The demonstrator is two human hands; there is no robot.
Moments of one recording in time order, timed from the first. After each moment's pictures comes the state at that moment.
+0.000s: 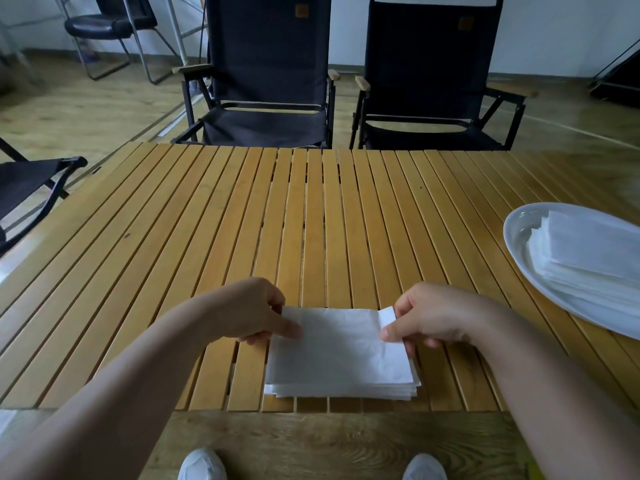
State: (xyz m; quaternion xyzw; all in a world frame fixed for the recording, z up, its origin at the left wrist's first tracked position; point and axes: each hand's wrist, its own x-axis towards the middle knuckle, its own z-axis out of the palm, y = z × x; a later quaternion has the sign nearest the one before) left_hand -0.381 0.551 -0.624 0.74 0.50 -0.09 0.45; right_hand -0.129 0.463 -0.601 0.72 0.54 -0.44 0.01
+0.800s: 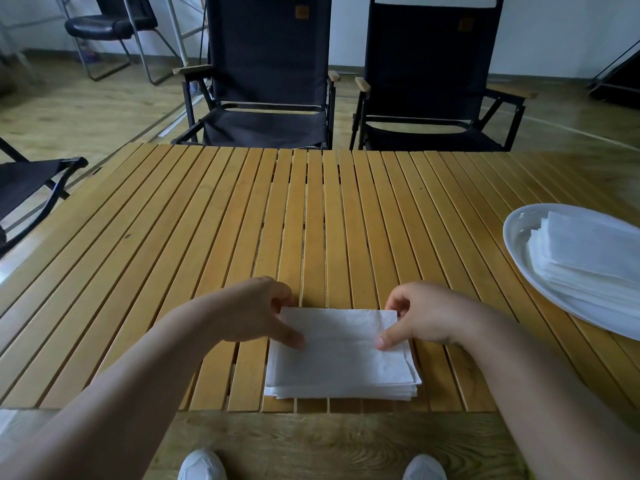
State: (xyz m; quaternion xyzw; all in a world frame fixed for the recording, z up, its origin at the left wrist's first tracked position) left_hand -0.379 0.546 -0.622 0.81 0.45 -0.09 0.38; right_hand -0.136 0.463 -0.607 0.74 0.56 -0.36 0.00
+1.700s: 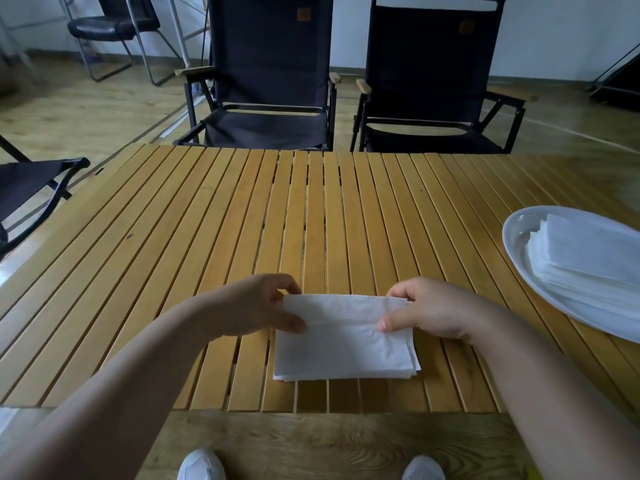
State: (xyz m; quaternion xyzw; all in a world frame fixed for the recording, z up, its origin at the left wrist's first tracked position) left_hand -0.384 0.551 -0.627 0.75 0.44 -0.01 0.49; right_hand -0.126 0.464 -0.603 0.72 0.56 -0.41 -0.07
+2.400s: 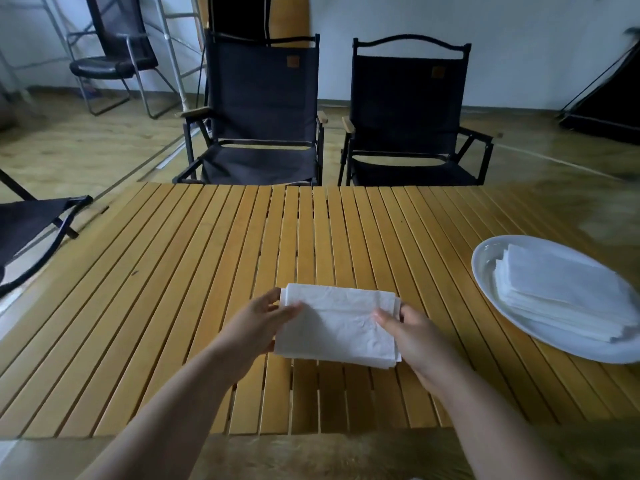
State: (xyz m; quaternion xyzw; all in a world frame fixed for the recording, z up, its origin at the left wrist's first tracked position) left_hand -0.368 0.519 -0.614 0.53 0.50 0.25 0.64; right_hand -0.145 0.439 -0.622 0.74 0.35 -0.43 -0.39
